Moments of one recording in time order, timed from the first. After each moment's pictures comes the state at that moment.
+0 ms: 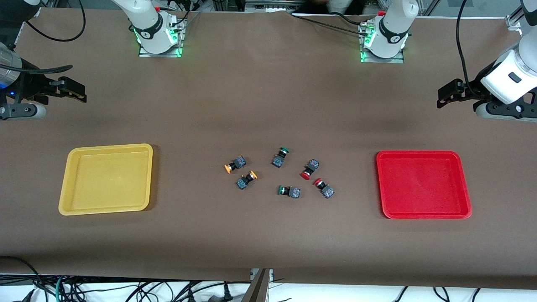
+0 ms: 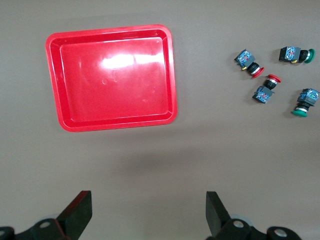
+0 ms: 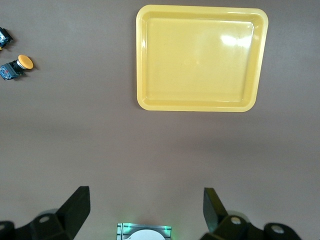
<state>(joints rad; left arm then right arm) -0.06 0.02 0.00 -1.61 -0.02 1.55 0.00 0.04 0.11 0.02 -1.46 -0.05 1.42 -0.03</state>
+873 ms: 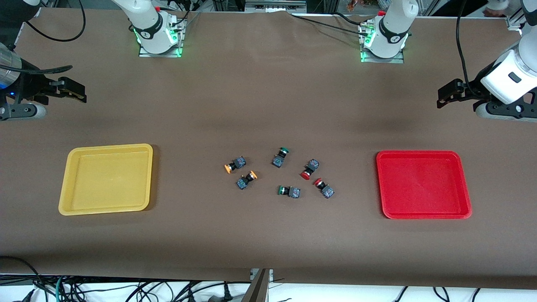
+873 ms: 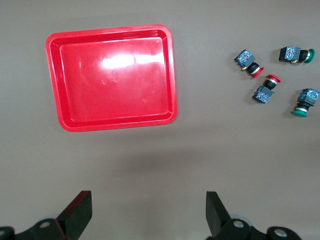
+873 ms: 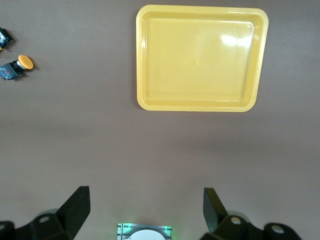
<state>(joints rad) -0.06 0.02 0.00 -1.61 -0.02 1.55 0.00 0.04 0.11 0.02 -1.46 -0.04 1.42 -0.03</state>
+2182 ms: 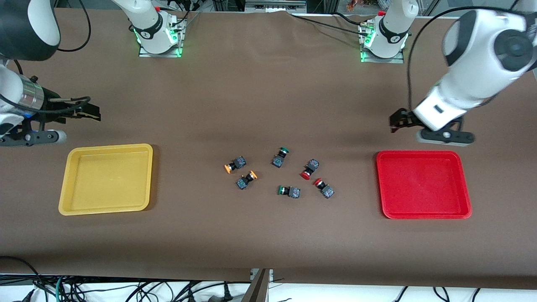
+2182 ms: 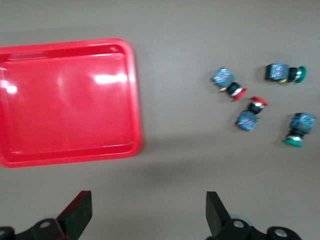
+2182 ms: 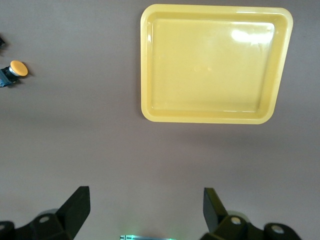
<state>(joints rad) -0.09 0.09 -0.16 -1.85 -0.02 1.95 -0.19 0.04 0.23 0.02 -1.47 -0.02 1.51 -0.03</state>
